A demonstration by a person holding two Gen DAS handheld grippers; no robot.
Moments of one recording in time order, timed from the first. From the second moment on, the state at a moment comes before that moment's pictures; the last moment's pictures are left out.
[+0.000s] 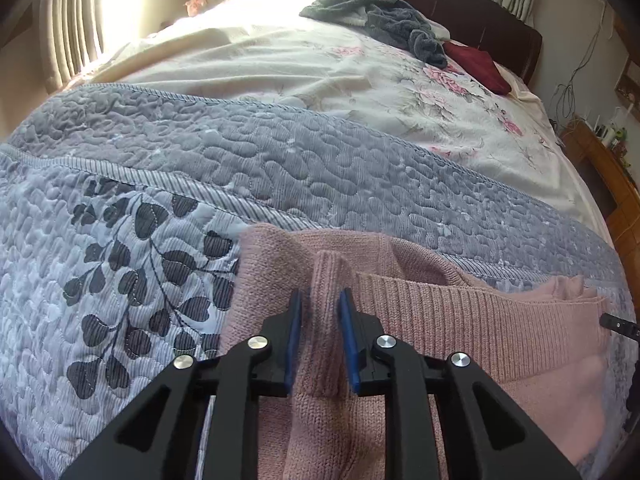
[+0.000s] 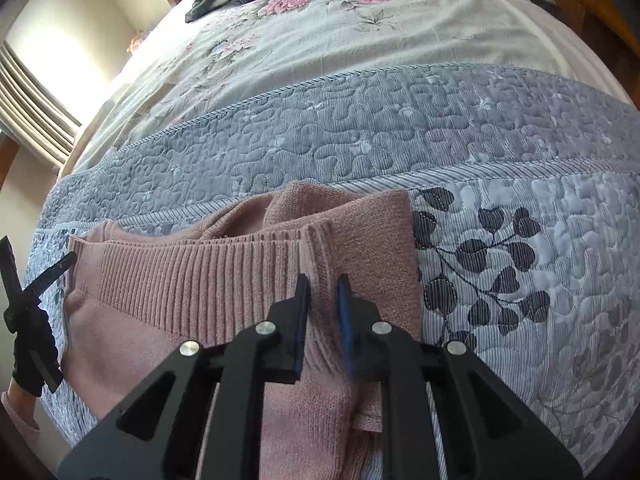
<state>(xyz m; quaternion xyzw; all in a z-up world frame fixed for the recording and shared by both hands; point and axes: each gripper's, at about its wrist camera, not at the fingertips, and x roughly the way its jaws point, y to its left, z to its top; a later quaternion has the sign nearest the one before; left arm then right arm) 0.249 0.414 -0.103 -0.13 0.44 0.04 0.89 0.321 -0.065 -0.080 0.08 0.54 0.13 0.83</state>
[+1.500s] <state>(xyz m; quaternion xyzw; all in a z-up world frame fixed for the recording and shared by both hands) 0.181 0.321 -0.099 -0.08 0.46 -0.04 0.88 0.263 -0.121 -0.104 0.19 0.61 0.16 0.75</state>
